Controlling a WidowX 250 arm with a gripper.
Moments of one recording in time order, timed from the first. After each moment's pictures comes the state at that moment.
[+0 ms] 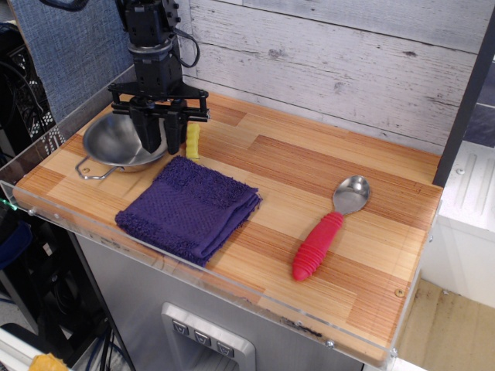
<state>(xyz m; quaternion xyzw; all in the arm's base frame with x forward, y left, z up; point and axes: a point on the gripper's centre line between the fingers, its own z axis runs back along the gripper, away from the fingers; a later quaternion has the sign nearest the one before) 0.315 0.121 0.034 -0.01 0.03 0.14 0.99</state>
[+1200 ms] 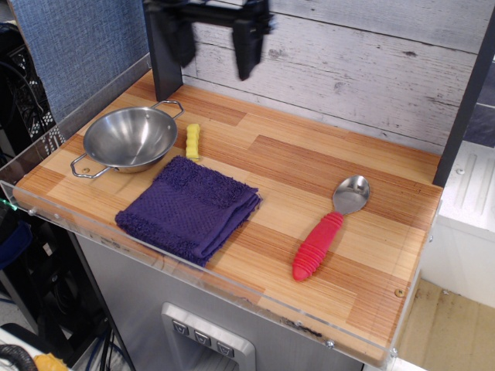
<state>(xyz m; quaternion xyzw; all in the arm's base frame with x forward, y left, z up) 0.300 0.025 0.165 -0.02 -0.10 0.00 1.00</state>
